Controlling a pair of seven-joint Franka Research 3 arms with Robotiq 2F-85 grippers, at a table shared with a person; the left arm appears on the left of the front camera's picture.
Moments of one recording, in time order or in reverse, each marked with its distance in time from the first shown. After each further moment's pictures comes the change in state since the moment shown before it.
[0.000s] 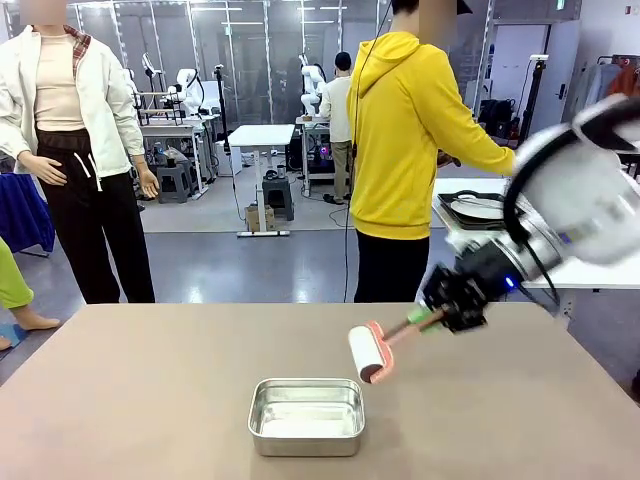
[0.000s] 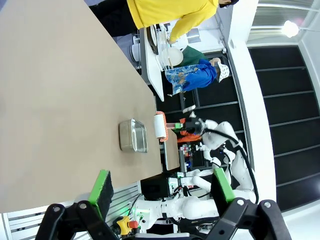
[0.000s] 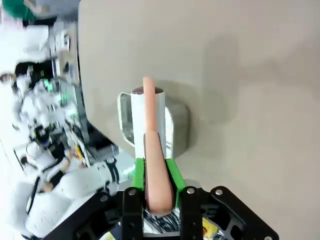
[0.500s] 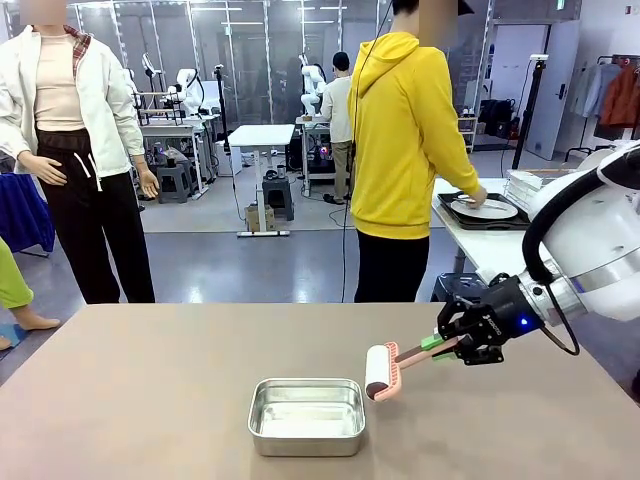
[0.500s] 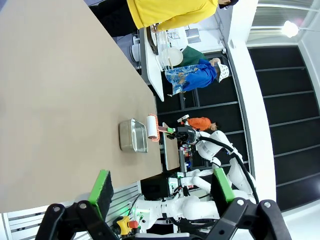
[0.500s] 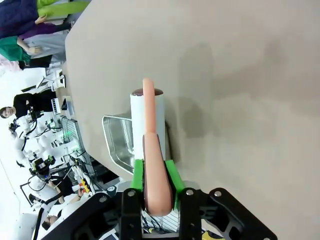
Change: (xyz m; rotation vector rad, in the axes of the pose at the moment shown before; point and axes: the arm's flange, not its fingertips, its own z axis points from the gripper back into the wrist) left arm 0.000 0.000 0.000 0.000 0.000 0.000; right arm -0.025 -0.032 -0.010 -0.007 -0.142 -0.110
